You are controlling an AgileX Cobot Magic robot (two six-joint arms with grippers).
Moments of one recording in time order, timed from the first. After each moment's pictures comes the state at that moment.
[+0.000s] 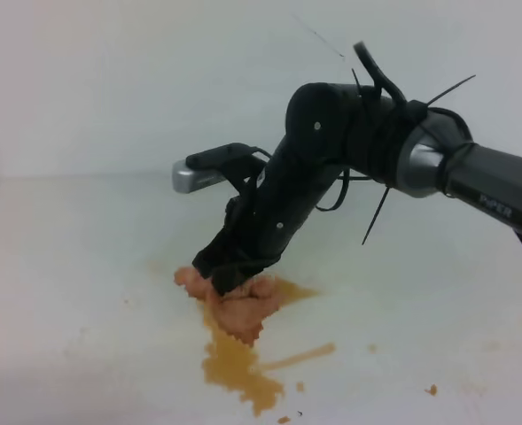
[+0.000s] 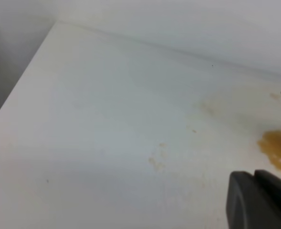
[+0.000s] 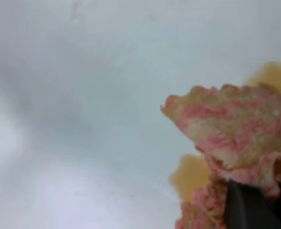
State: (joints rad) left arm 0.03 0.00 0.00 -0.28 0.31 -0.07; right arm 0.70 2.22 -1.89 0.39 1.01 -0.29
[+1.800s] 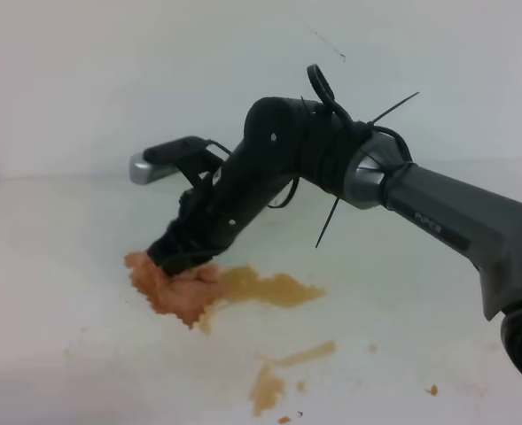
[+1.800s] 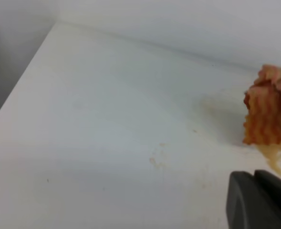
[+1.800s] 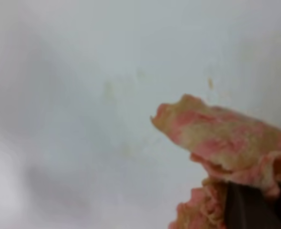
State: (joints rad) left arm 0.03 -0.01 0.01 -0.27 0.31 -0.07; right arm 0.70 2.39 -2.12 0.41 0.97 -0.33
